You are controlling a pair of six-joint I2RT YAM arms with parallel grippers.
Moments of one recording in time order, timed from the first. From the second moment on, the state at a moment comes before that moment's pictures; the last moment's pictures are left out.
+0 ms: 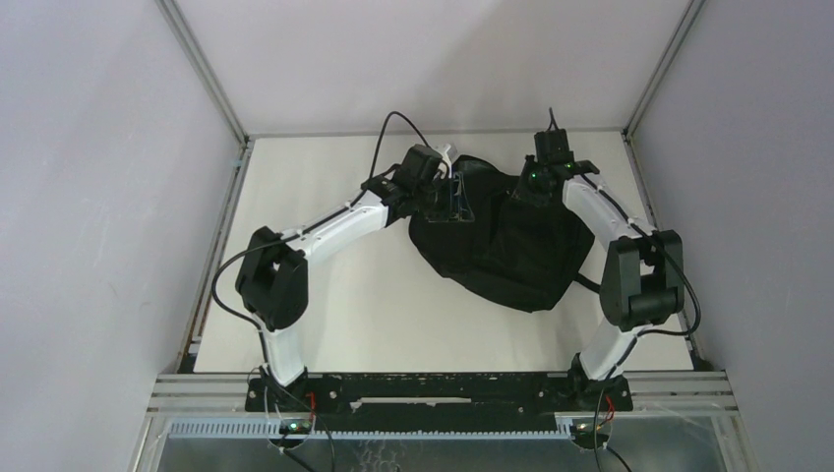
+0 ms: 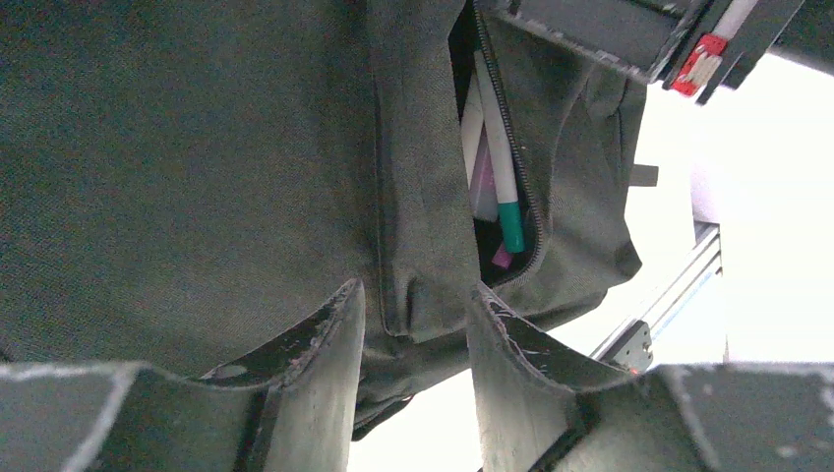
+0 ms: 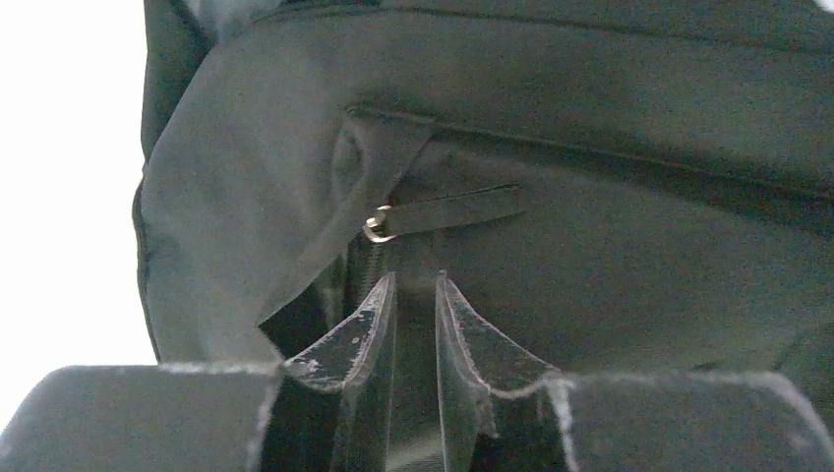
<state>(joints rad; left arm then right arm) -0.70 1.86 1.55 -0.39 0.24 -0.60 0.17 1.72 1.37 -0.56 -0.06 0.54</state>
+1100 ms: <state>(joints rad) -0.70 2.01 1.70 -0.42 0.26 -0.52 0.20 1.65 1.16 -0.48 -0.09 0.59</state>
